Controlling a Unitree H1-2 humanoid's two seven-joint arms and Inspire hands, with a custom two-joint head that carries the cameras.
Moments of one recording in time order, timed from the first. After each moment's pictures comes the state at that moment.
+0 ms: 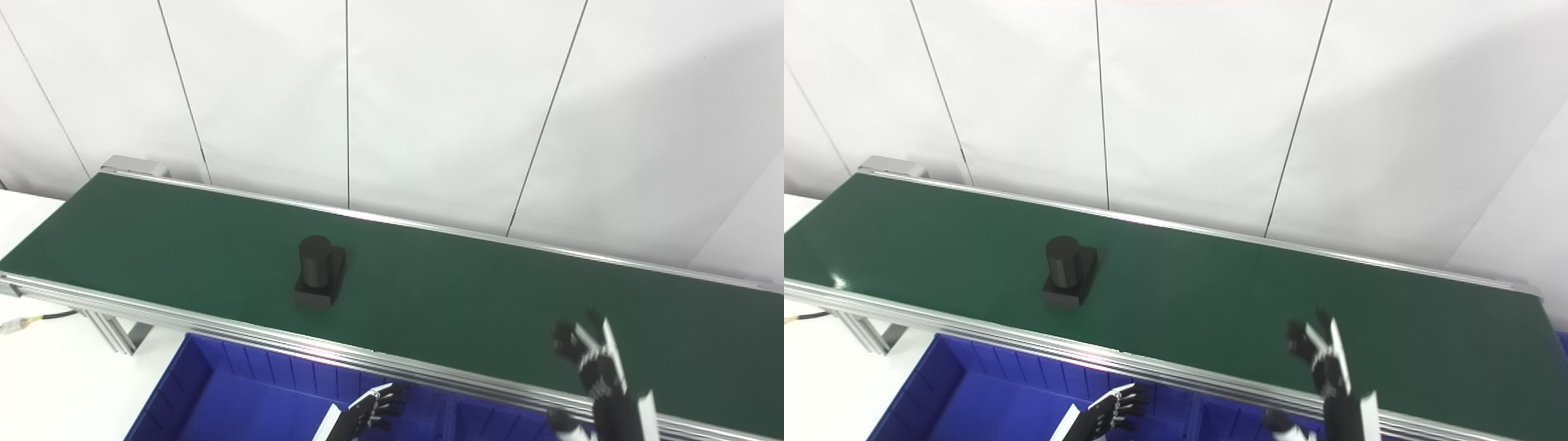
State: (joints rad) left arm 0.09 0.13 -0.52 0.40 0.10 -0.43 0.32; right arm 0.10 -0.09 0.16 -0.18 -0.18 -0.42 -0.09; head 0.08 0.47
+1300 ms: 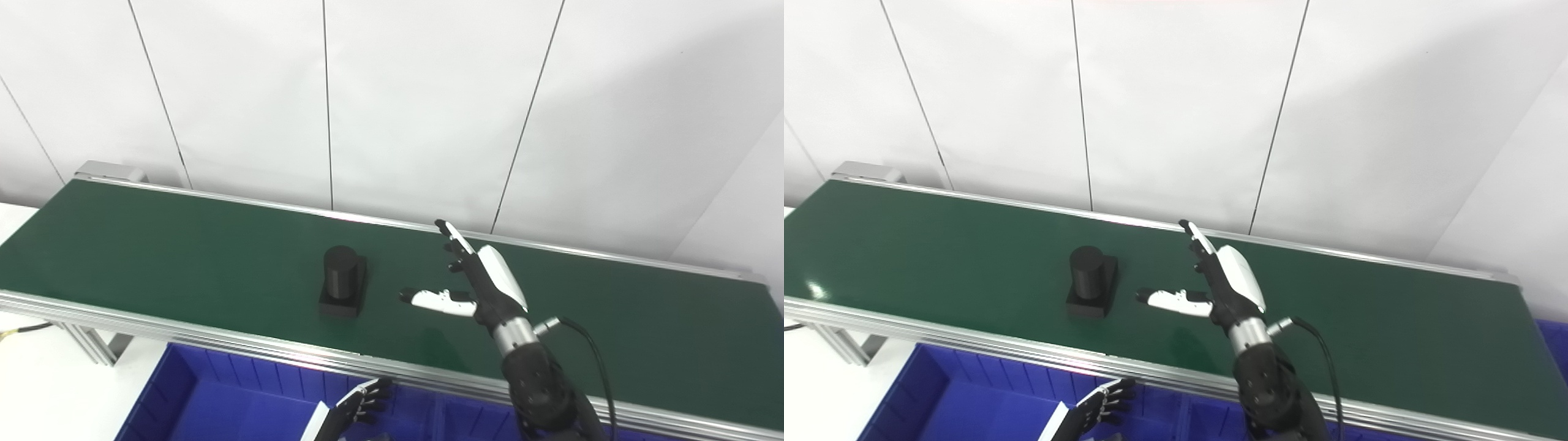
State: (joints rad) left arm 0.05 0.17 -0.60 0.44 0.10 -0.43 0.40; right arm -0.44 -0.01 0.29 0.25 -0.55 0.13 0.08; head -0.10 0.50
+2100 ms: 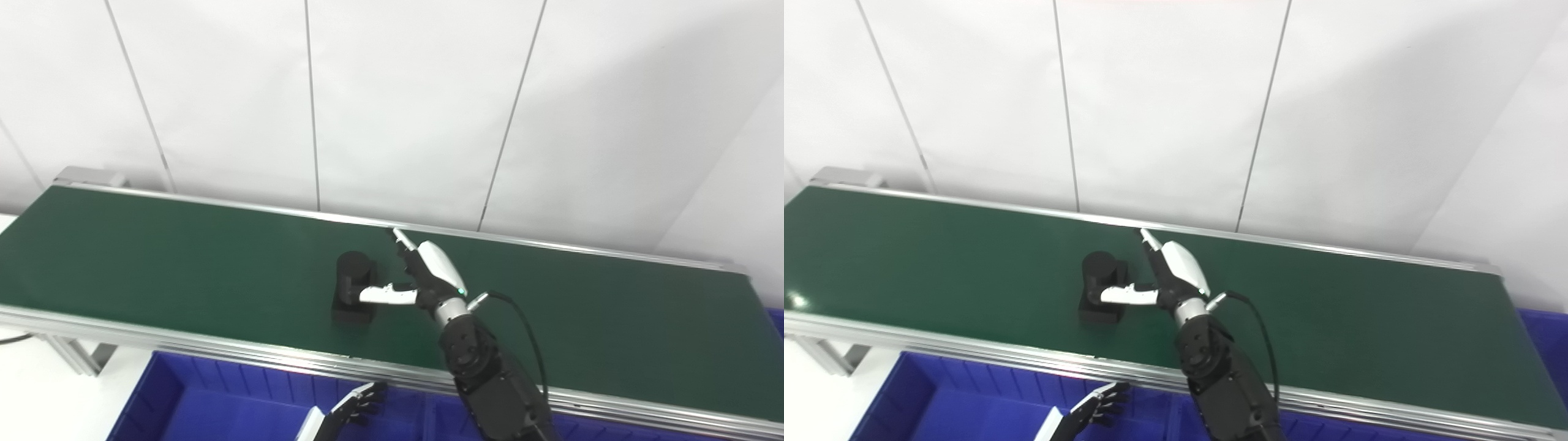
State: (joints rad) left arm 0.00 0.24 -0.79 0.44 0.15 -0.43 0.60; right arm -0.63 0.07 0.35 0.68 -0.56 0.13 -0.03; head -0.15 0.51
